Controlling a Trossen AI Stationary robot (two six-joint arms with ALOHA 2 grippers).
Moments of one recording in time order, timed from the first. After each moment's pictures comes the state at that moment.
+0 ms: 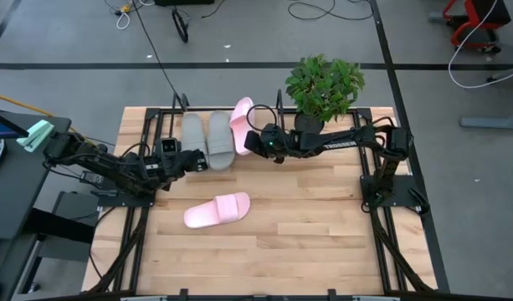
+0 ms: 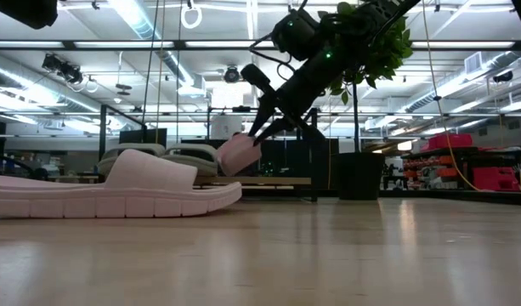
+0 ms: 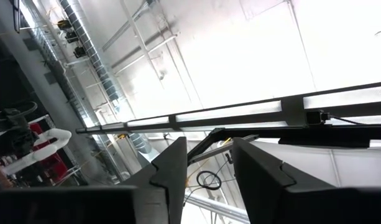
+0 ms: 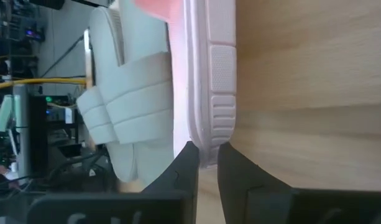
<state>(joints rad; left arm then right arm) -0.26 1.12 0.48 1.57 -0.29 -0.98 -0.23 1.83 1.18 -0.01 0.13 1.48</state>
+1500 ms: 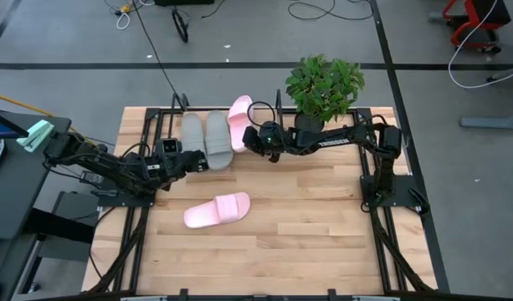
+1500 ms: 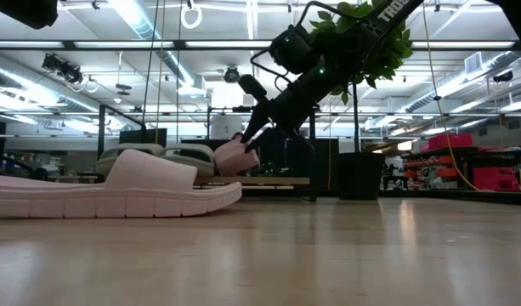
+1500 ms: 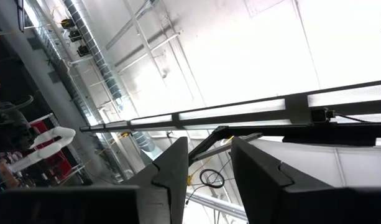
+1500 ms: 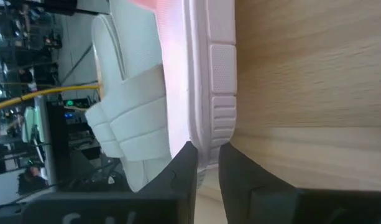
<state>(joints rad) -0.26 1.12 0.49 1.55 -0.29 -0.98 -0.28 1.90 1.18 0.12 0.06 1.54</state>
